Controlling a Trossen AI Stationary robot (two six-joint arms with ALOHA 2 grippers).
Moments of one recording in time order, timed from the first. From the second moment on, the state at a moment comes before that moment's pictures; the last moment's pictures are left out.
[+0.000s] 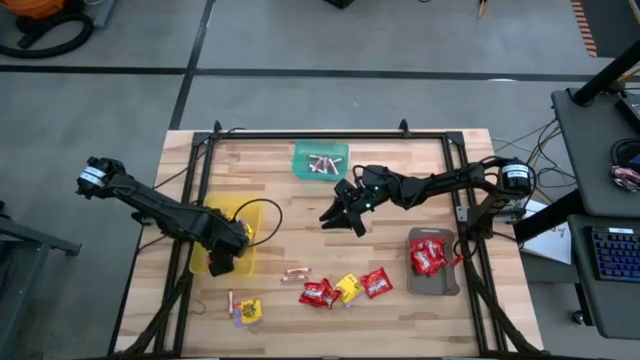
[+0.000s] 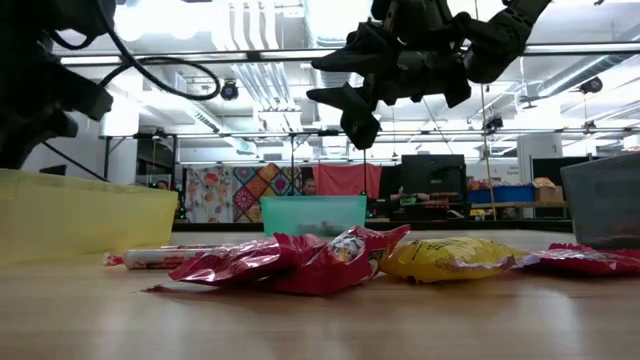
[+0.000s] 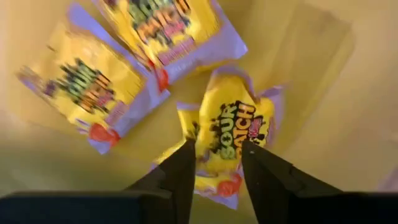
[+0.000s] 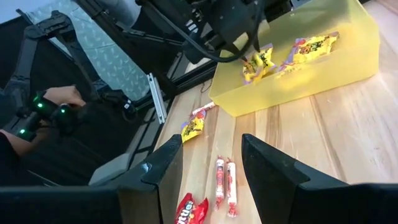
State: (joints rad) left arm -0.38 1.19 0.72 -1.14 0.03 -0.72; right arm -0.16 1.68 0.84 0.62 -0.60 0.52
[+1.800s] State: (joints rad) left arm -0.52 1.26 0.78 -0.27 -0.53 -0.25; right arm 0.40 1.68 1.08 -0.67 -0.08 0.35
